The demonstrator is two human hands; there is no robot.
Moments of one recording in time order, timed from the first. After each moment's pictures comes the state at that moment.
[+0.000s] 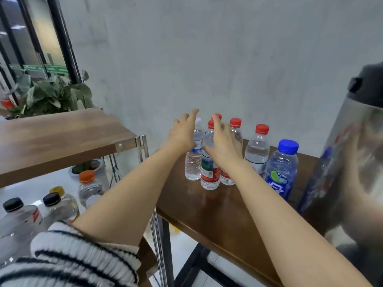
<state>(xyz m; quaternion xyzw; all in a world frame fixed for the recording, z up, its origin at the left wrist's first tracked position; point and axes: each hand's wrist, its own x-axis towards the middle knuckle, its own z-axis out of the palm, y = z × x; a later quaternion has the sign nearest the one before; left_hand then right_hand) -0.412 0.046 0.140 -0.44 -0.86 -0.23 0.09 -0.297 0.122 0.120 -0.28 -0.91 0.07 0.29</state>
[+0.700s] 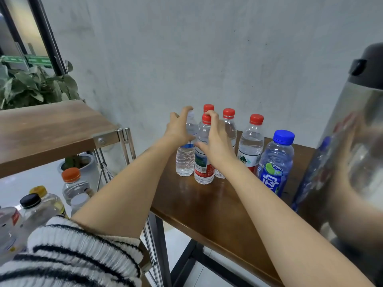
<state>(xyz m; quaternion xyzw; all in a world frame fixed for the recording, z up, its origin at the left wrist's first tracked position) -0.428 0.073 0.116 -0.43 -0.83 -0.35 0.02 -0.298 0.130 0.094 -0.22 -0.89 0.20 0.36</state>
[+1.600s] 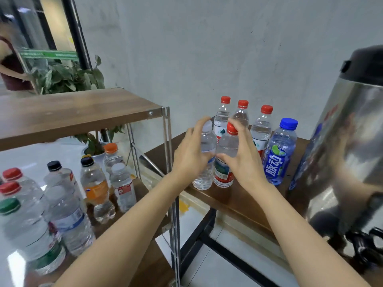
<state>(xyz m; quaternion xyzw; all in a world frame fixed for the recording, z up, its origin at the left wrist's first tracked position) -0.292 -0.065 0.087 -0.44 -0.76 -0.46 0.09 -0.191 0.051 0.073 -0.13 -0.86 0.27 0.41</state>
